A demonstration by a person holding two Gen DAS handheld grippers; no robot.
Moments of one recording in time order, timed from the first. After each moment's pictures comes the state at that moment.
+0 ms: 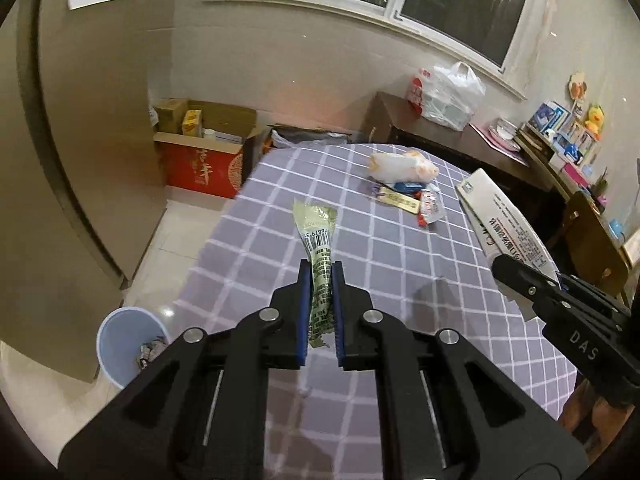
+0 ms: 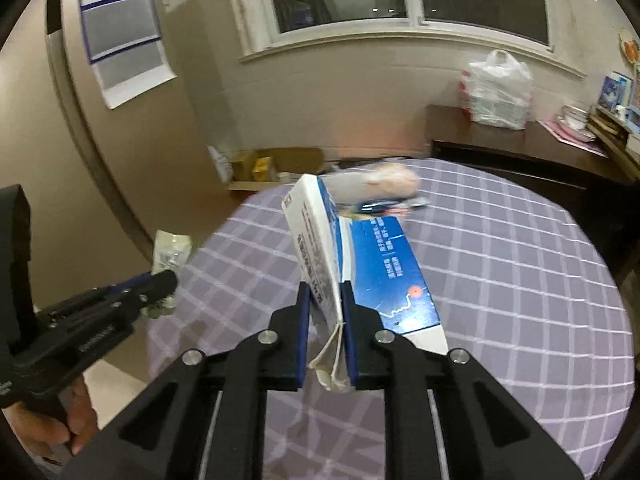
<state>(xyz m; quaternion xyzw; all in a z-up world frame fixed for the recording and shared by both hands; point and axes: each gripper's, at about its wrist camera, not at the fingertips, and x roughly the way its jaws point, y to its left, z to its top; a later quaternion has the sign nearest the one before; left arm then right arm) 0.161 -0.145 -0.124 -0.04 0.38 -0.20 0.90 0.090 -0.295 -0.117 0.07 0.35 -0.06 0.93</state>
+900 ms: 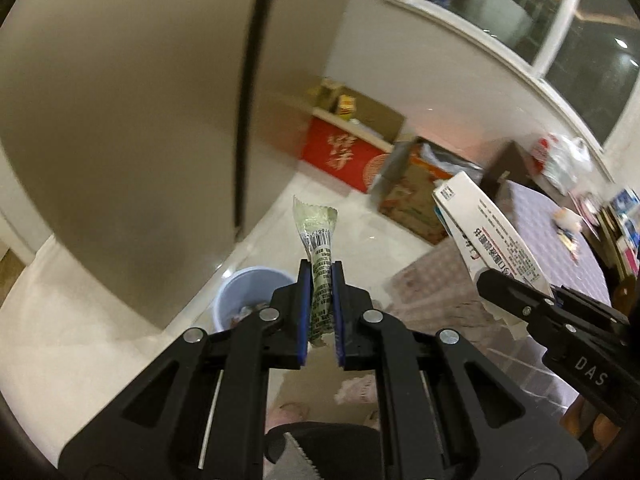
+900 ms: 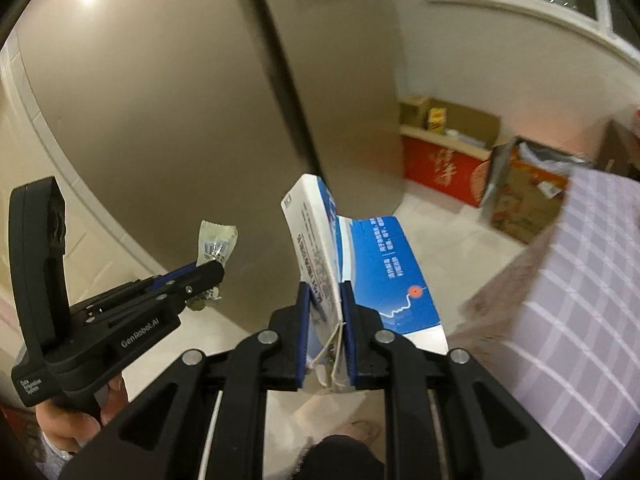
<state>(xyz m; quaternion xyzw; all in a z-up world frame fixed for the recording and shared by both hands) 0.162 0.176 -0.179 -0.14 0.41 -0.03 0.90 0.188 0.021 -0.182 0.02 0.43 0.17 0.88</state>
